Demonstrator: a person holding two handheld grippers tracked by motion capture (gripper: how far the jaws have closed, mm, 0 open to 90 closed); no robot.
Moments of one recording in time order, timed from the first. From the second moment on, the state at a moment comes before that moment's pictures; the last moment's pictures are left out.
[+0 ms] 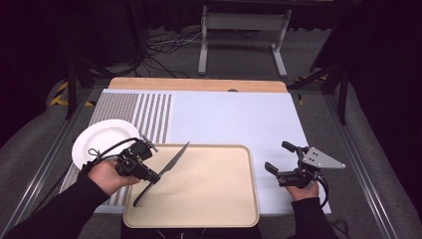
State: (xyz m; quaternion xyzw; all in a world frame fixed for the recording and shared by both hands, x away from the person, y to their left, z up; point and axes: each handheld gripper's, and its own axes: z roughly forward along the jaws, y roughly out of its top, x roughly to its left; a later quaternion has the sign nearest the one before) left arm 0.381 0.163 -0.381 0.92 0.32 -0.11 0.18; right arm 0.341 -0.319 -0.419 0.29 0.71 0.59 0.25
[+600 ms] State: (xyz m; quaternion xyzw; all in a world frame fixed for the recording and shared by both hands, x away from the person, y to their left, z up) left arm 0.383 0.164 -0.409 0.92 0.33 -0.14 0.15; right arm 0.341 -0.319 -0.419 0.29 0.72 0.59 0.25
